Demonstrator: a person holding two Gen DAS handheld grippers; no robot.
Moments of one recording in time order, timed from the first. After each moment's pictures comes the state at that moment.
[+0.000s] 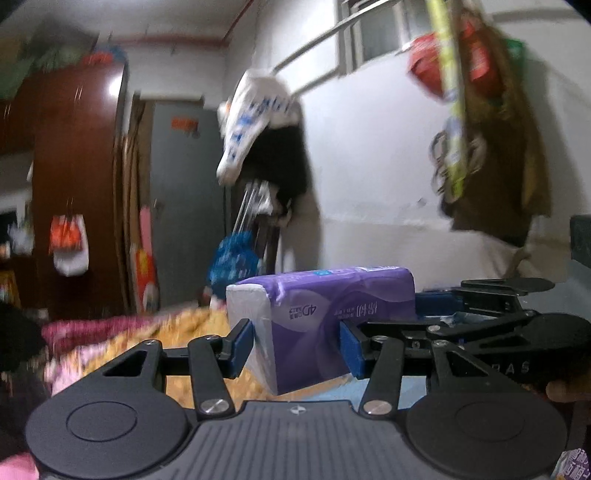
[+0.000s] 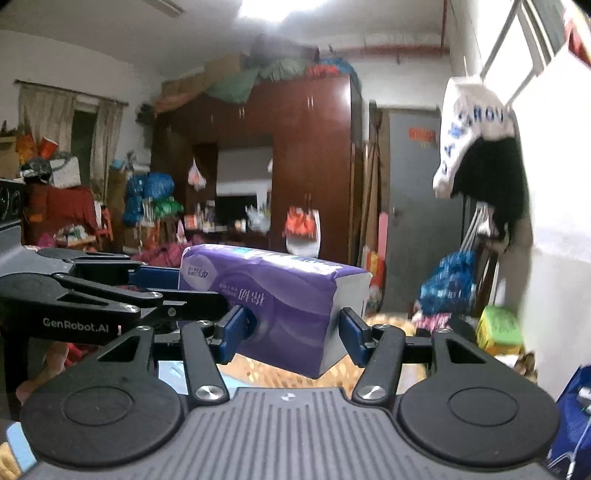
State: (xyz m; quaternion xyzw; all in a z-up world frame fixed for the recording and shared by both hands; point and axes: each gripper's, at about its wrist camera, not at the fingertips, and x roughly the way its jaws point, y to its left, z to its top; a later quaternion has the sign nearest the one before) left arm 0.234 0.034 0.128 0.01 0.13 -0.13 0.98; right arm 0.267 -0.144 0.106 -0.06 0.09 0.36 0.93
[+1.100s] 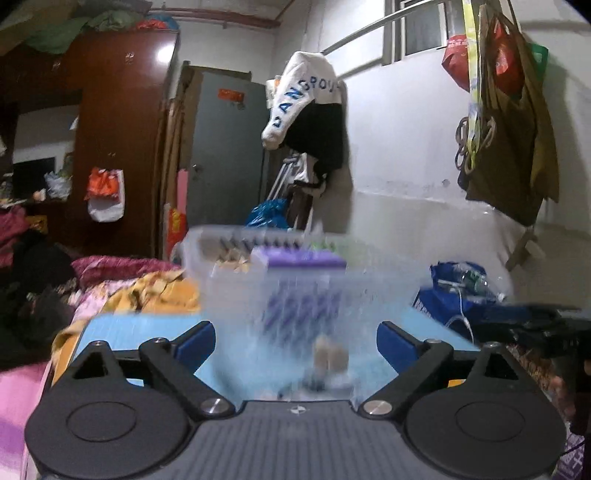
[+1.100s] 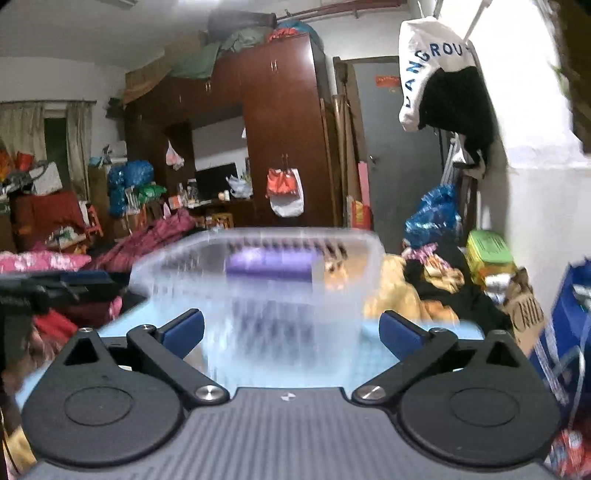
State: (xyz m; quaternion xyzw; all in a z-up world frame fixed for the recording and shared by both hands) left arm 0.106 0.070 0.039 -0.05 0.15 -0.08 0.98; right arm 0.173 -0.259 0.026 -0.01 0.16 0.34 0.93
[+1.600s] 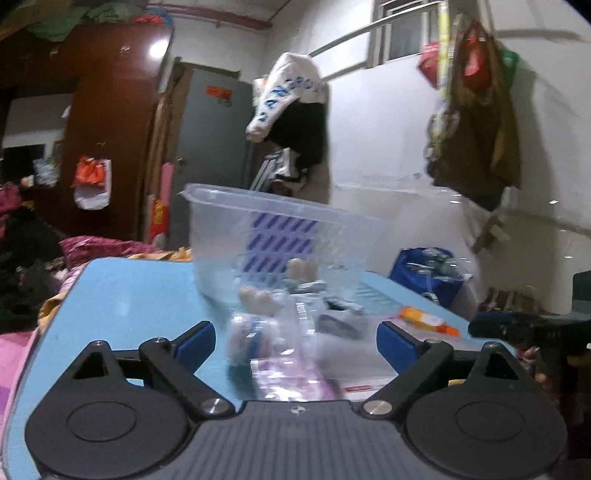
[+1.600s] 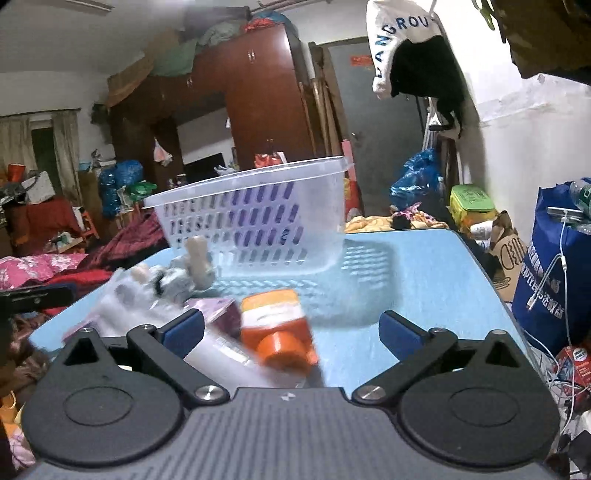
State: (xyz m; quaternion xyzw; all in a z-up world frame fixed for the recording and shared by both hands) left arm 0.042 0.078 -0.009 -0.06 0.14 -0.13 0.98; right arm 0.138 -0.280 -0.011 0.02 0.18 0.33 0.93
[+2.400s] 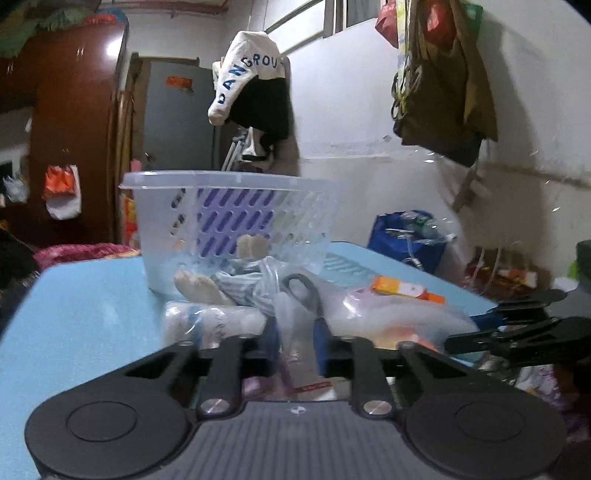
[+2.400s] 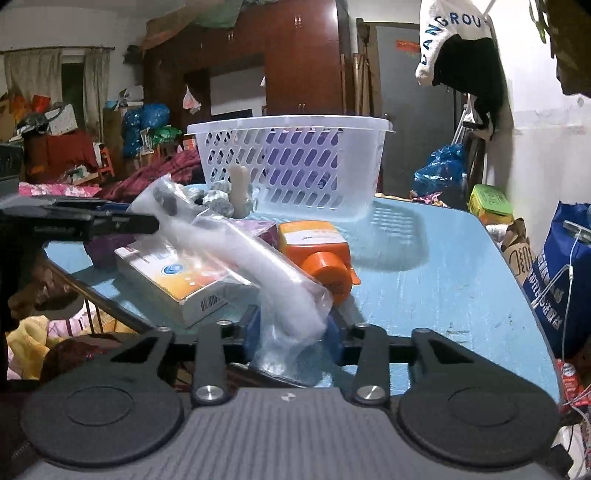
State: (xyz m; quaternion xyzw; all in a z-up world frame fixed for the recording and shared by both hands) left arm 0.067 0.033 -0.024 -0.01 0.17 -0.16 0.97; right arm 0.120 -0.260 -0.040 -0.07 0.20 0.35 0.91
